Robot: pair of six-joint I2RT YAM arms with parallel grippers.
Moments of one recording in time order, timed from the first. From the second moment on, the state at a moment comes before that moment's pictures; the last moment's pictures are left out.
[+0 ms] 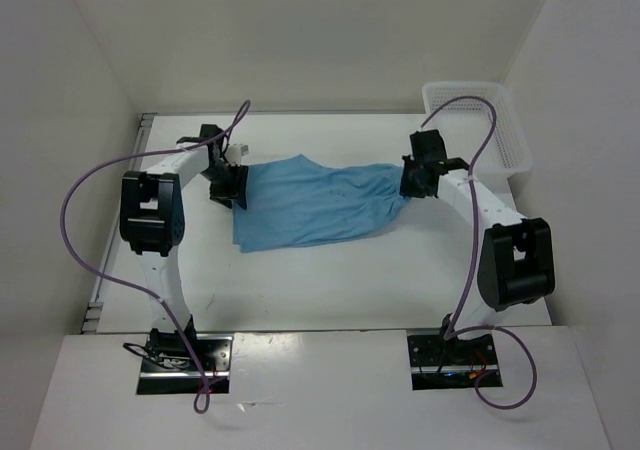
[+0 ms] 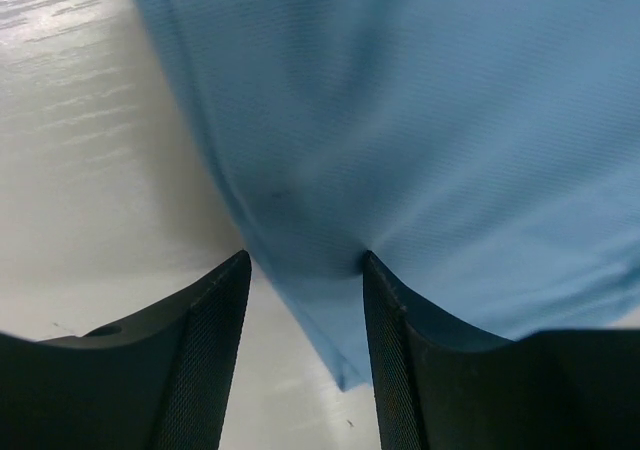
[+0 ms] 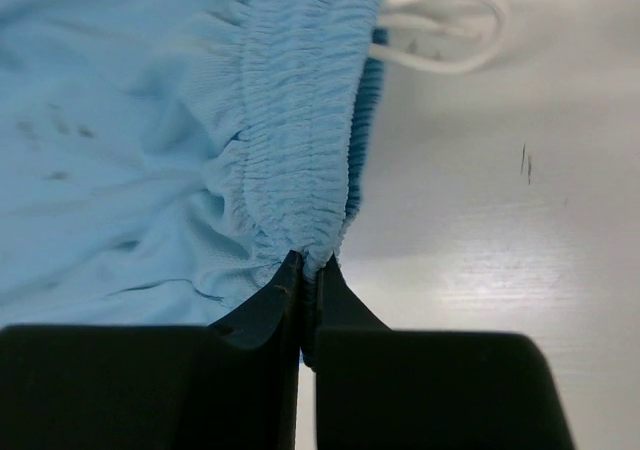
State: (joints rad) left arm -0.04 2.08 1.56 -0.81 0.29 0.07; right arm 0.19 1.59 1.13 -0.50 0.08 0.33
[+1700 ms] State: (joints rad) left arm 0.00 2.22 1.75 -0.82 0.31 0.06; right arm 0.93 2.39 2.28 -0.73 -0.05 0.06
